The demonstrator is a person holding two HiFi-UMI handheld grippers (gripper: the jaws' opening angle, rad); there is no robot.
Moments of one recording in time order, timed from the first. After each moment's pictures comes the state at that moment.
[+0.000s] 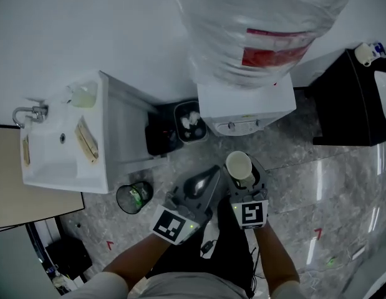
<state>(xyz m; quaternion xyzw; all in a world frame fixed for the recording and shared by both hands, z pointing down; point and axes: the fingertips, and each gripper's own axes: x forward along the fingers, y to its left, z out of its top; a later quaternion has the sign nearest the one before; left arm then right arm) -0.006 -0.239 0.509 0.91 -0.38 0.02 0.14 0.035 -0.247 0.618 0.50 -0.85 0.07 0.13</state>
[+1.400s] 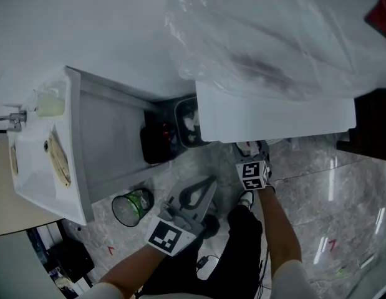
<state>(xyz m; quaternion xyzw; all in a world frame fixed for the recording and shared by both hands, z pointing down) -0.046 -0.286 0.710 0.90 -0.39 0.08 0.17 0.022 -0.373 0.970 0.48 -0.83 0.12 0.27</state>
